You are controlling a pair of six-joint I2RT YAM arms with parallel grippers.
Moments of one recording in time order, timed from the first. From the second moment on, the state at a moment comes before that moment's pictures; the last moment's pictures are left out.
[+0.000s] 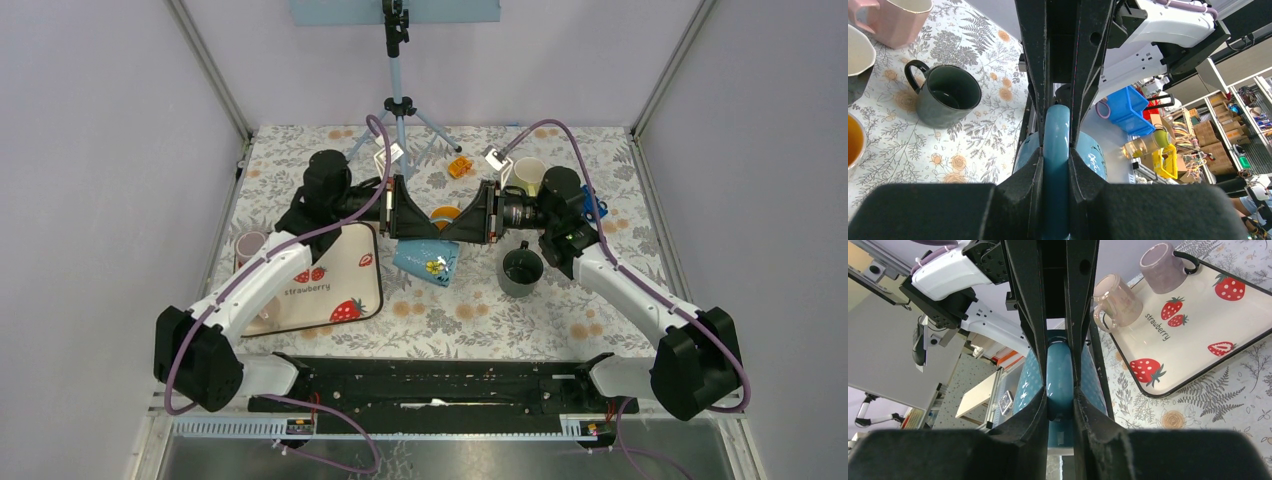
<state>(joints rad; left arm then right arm) -0.47 1.30 1.07 0.10 1.13 -0.63 0.48 1.28 0.91 0.43 -1.06 0.80</state>
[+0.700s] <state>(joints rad) -0.48 1.31 1.02 0.12 1.11 -0.61 0.49 1.20 0.91 0.08 -0.90 0.69</state>
